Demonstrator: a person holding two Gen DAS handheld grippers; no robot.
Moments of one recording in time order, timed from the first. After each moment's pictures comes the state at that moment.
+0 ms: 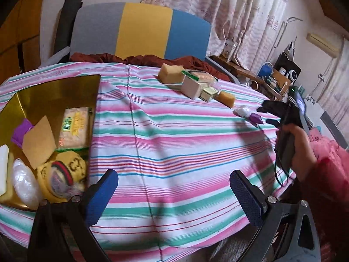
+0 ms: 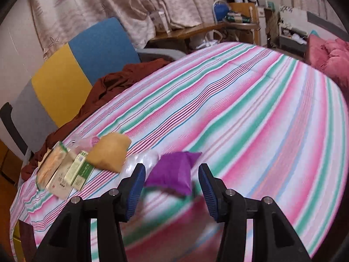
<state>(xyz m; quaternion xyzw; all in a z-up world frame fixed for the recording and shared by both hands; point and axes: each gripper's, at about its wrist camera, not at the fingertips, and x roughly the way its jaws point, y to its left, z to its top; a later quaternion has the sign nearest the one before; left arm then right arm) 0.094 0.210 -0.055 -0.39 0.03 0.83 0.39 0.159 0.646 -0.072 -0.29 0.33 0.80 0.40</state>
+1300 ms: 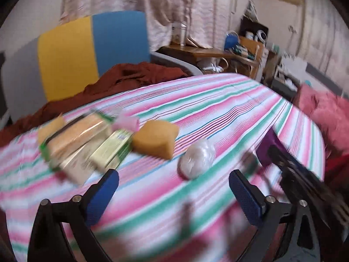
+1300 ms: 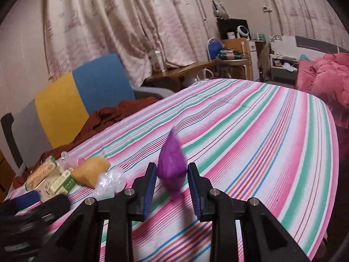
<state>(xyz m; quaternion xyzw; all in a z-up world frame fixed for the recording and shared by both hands) 0.063 0.542 -0.063 -0.32 0.18 0.79 0.48 0.218 0.634 -0.078 -0.17 0.25 0.84 0.46</state>
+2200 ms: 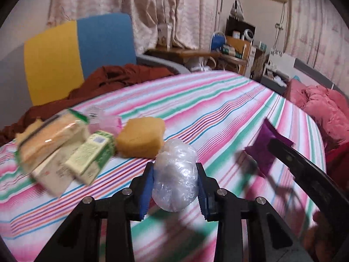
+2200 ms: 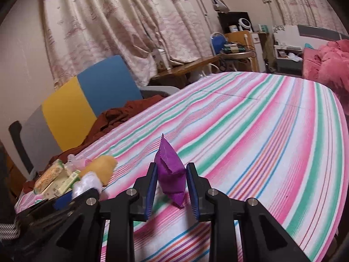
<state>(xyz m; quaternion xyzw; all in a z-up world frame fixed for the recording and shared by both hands) 0.066 0.537 -0.083 -0.30 0.16 0.78 0.52 0.226 0.637 -0.086 -0.15 0.28 0.85 0.42</state>
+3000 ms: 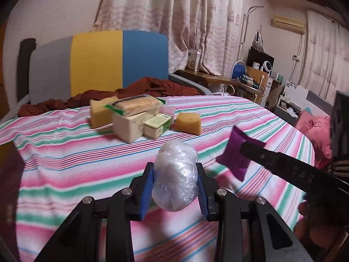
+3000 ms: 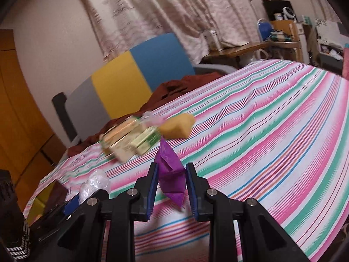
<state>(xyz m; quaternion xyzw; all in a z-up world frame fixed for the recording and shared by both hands) 0.087 0.375 -0.068 -0.27 0.08 0.84 0.47 0.202 0.535 -0.067 -0.20 0.29 0.90 0.26</state>
